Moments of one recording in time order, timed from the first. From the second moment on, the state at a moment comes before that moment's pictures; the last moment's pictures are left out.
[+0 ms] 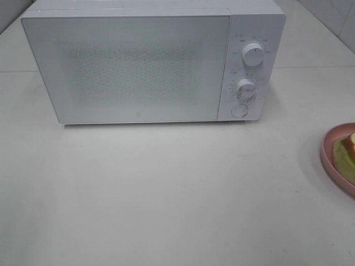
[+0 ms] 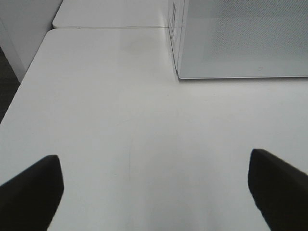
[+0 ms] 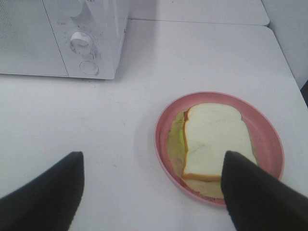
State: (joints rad) left arm -0.01 0.00 -0.50 -0.05 1.04 0.02; right arm 0.10 0.30 -0.53 -0.09 0.80 0.07
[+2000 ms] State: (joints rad) left arm -0.01 0.00 -0.50 -0.05 1.04 0.02; right arm 0.15 1.27 -0.35 0.06 -0.61 -0.07
